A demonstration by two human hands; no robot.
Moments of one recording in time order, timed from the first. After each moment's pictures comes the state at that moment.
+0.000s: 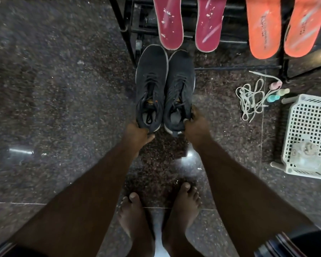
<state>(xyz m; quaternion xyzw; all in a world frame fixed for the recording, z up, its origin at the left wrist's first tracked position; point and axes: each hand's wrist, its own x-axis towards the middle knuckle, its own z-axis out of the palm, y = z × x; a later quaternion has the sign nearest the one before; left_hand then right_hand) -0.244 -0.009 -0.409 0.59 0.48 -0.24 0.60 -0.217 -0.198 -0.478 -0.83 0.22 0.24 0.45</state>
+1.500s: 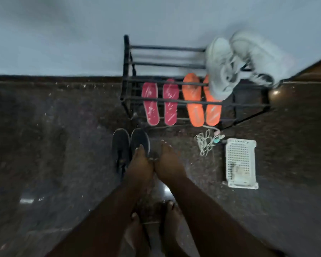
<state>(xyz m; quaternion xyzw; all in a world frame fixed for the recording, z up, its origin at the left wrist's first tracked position) -0.213 -0.034 -0.089 0.80 0.26 -0.31 0.45 -0.195 -0.139 -0.090 -0.92 0.08 0.27 0.26</state>
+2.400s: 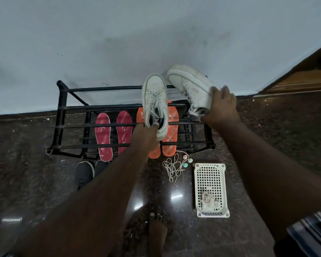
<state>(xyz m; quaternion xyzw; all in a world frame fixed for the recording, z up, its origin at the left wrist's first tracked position) 0.026 -0.267 -0.051 0.66 0.38 -0.23 0.60 0.085 -0.497 -0.039 -0.98 0.11 0.14 0.14</state>
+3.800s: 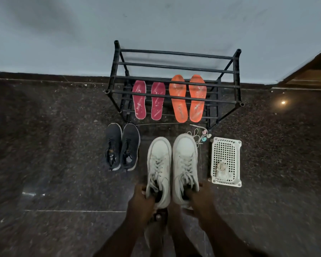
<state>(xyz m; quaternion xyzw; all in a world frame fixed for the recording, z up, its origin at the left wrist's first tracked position) -0.375 -0.147 -0.071 0.70 0.42 -0.27 0.51 -0.342 -0.324 -0.053 -0.66 0.44 0.28 0.55</state>
